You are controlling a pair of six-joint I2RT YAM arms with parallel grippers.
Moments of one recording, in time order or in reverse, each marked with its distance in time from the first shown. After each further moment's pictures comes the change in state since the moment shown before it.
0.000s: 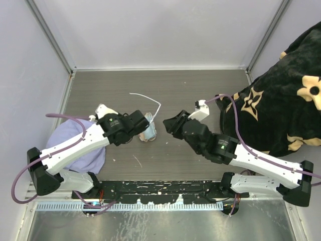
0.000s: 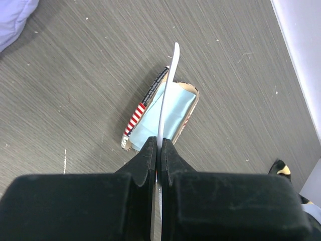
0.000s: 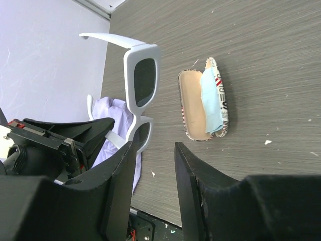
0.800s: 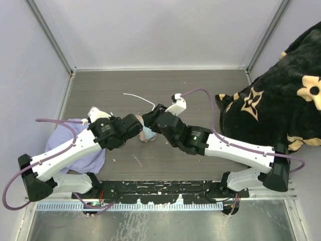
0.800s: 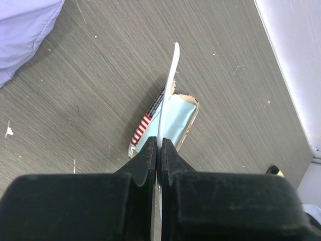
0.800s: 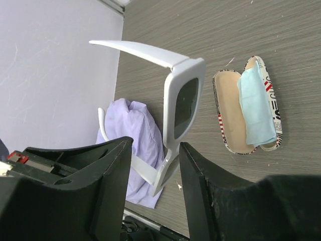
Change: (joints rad) left arm -0.006 -0.110 -0.071 -0.021 -0.052 -0.018; right arm 0.071 0.327 0.198 0.116 0.057 0.032
